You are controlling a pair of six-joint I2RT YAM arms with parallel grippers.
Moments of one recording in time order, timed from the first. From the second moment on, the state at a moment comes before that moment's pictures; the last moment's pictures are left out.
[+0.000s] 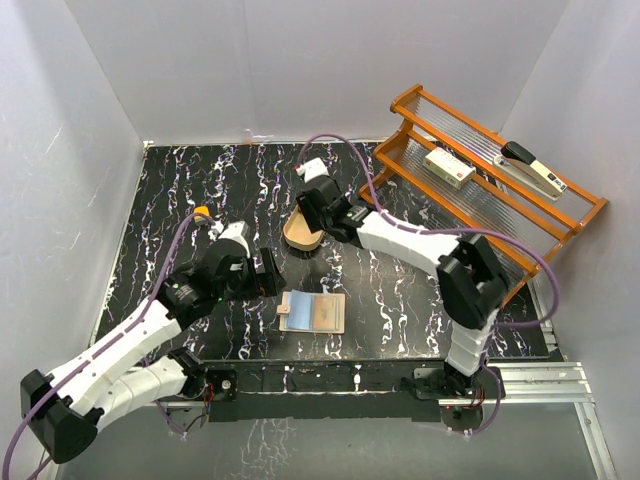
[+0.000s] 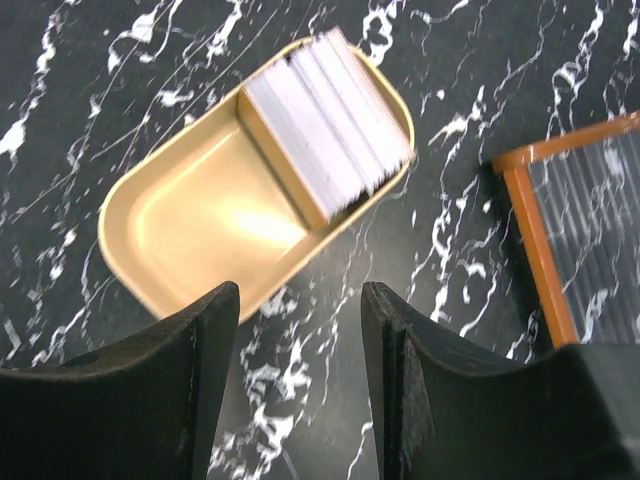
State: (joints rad) left arm -0.72 0.88 0.71 -0.63 -0.10 -0.75; right arm 0.78 1.78 1.36 -0.26 0.39 0.12
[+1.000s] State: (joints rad) left arm -0.72 0.65 0.80 -0.70 -0.07 -0.49; right arm 0.75 2.23 1.78 -0.38 0.52 -0.12
